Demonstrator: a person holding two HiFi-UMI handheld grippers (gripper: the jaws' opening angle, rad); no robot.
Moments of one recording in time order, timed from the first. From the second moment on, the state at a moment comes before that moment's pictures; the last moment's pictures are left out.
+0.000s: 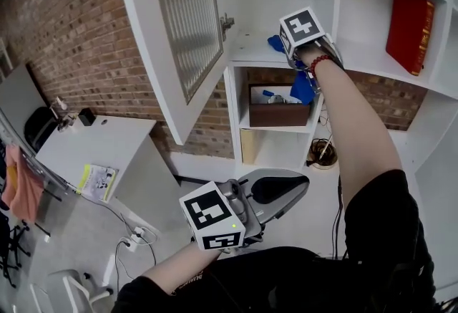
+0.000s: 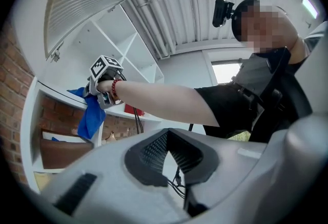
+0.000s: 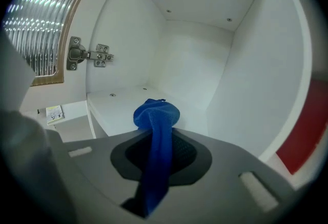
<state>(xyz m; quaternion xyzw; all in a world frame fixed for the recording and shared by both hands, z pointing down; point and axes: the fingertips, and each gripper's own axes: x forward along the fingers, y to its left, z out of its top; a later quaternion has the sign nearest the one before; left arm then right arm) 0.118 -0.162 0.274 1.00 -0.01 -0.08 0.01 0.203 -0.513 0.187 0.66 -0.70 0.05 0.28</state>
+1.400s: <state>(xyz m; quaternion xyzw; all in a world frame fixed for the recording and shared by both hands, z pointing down) 0.097 -0.140 0.270 0.99 -0.08 -0.05 -0.07 0.045 -0.511 0.185 0.49 -0.86 0.06 0.13</state>
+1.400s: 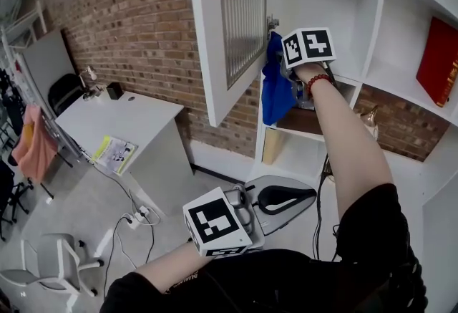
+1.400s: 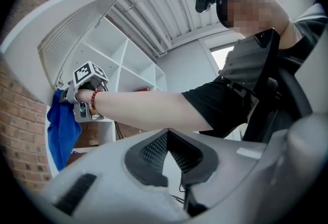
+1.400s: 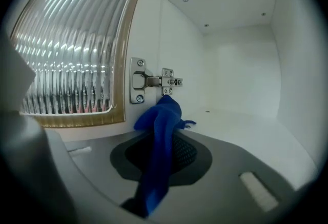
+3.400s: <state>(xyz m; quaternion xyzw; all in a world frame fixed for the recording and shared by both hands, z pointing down) 0.175 -0.088 0.246 0.99 -0.02 -0.07 -0.13 0.233 -0.464 0.193 0.66 -0.73 0.01 0.15</state>
